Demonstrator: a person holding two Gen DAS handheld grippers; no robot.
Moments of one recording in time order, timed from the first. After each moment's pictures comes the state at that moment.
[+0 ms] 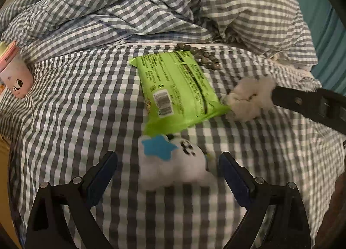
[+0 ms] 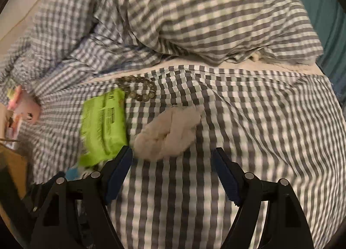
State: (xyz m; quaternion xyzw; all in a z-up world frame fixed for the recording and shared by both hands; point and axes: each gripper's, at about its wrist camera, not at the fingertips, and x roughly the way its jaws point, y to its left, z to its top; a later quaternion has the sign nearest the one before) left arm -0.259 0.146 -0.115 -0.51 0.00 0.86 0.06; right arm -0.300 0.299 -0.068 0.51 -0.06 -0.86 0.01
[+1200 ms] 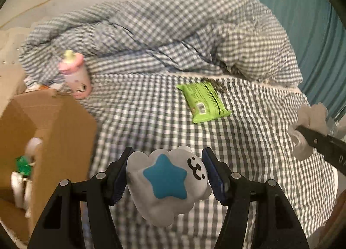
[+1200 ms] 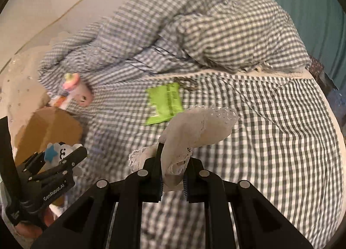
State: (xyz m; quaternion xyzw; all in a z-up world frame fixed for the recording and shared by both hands) left arm -0.123 0.051 0.010 -0.43 -0.01 0.90 0.02; right arm -0.130 0.253 0.038 0.44 -0.06 -0.89 0.09
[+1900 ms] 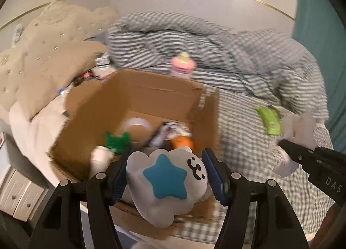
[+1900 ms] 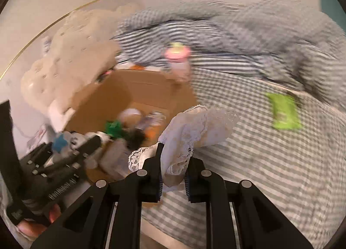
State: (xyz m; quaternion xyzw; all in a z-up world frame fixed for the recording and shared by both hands) left arm -0.024 -0.186 0.047 -0.39 -0.07 0.91 -0.11; right arm -0.086 -0.017 0.058 0.44 0.01 -0.86 0.27
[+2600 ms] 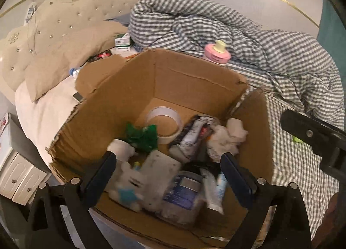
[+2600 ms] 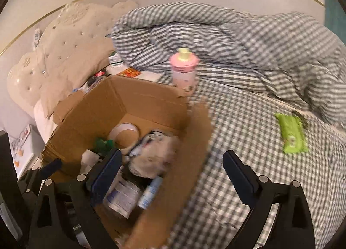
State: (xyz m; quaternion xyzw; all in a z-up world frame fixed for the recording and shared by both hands) left arm -0.045 -0.220 0.016 -0.42 -0.10 0.89 -0.15; right arm -0.116 -0.057 0.049 0.42 0.04 -0.88 0.22
